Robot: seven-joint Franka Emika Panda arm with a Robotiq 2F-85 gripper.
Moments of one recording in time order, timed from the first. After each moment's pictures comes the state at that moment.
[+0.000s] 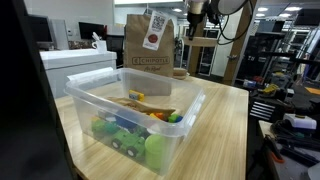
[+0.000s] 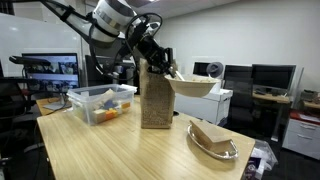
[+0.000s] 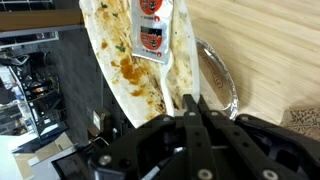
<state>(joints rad) -0.11 -0.01 -0.30 -2.11 -0.98 2.42 0.10</state>
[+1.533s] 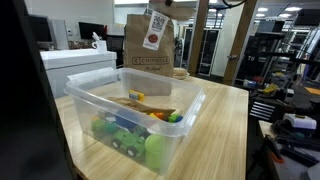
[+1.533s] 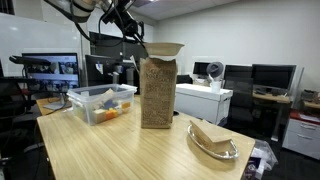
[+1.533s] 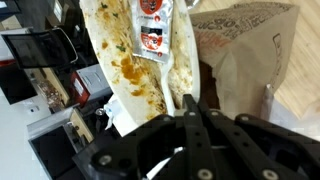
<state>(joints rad) -0.01 -0.23 -0.11 -2.11 -0.69 2.44 -0.37</state>
